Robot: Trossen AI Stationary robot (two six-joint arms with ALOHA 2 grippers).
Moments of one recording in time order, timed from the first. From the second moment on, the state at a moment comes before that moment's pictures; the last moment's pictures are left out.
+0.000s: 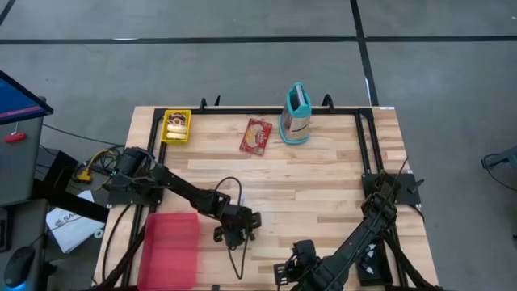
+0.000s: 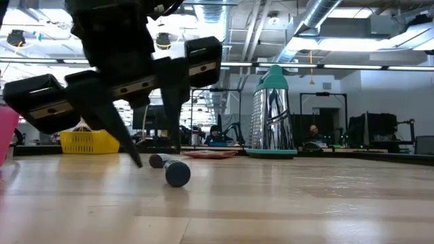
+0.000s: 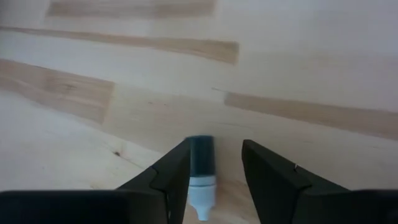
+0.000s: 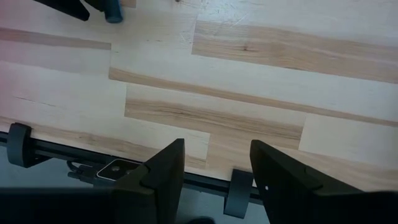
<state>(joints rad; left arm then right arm) -0.36 1.87 0.99 -0.04 0.19 0.99 0.78 2.33 2.35 -1.57 0.26 2.21</state>
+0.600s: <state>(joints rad) -0.30 1.87 1.00 -0.03 0.24 0.83 0.78 2.33 2.35 -1.55 0.26 2.21</state>
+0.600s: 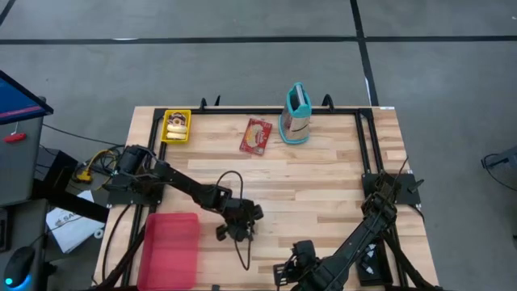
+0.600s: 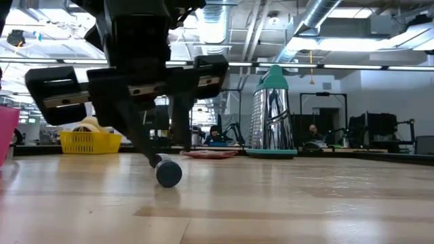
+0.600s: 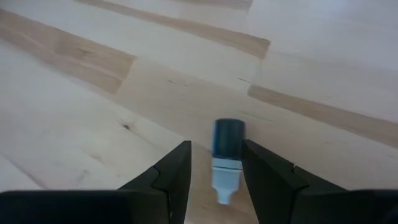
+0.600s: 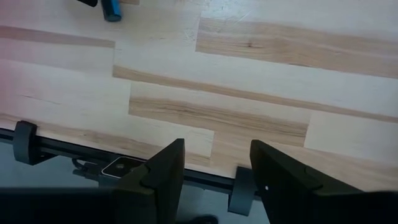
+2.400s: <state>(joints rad) -0.23 1.59 1.00 0.08 0.77 -0.21 0.73 2.25 2.36 -1.11 0.70 1.22</state>
